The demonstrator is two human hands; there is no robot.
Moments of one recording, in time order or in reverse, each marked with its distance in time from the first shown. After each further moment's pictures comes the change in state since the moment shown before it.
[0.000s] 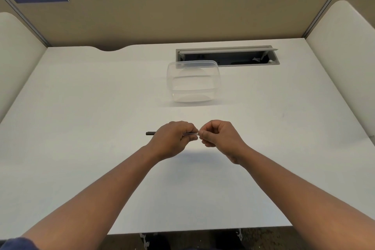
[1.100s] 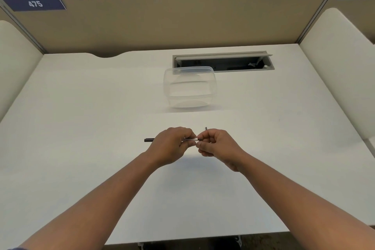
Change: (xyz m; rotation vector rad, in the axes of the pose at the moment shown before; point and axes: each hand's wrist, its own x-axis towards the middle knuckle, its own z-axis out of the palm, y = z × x) left_hand 0.003 0.006 0.002 -0.011 -0.005 -0.033; right_hand -0.003 0.003 -0.003 0.040 -0.061 0.077
